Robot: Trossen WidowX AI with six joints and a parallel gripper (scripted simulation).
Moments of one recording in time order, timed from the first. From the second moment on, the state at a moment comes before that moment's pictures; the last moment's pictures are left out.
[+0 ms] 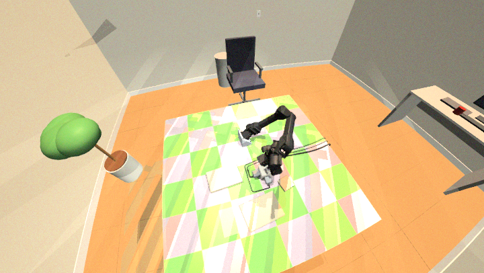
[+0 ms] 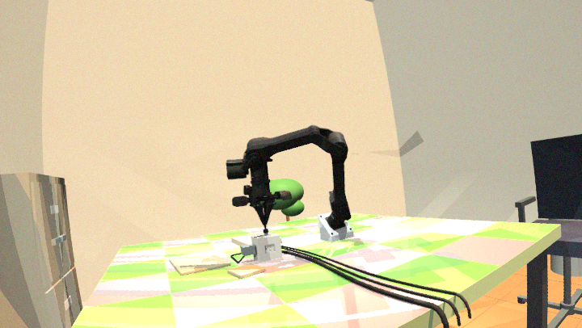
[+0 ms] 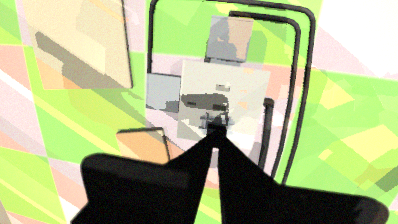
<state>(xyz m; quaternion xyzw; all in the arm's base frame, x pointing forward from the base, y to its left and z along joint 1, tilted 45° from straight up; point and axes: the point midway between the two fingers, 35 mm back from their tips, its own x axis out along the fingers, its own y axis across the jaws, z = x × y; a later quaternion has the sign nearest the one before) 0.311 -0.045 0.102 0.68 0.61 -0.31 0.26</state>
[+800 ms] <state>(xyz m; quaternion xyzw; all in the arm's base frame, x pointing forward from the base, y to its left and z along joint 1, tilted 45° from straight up) 0.312 -0.044 0.099 0.68 0.61 -0.31 0.26</state>
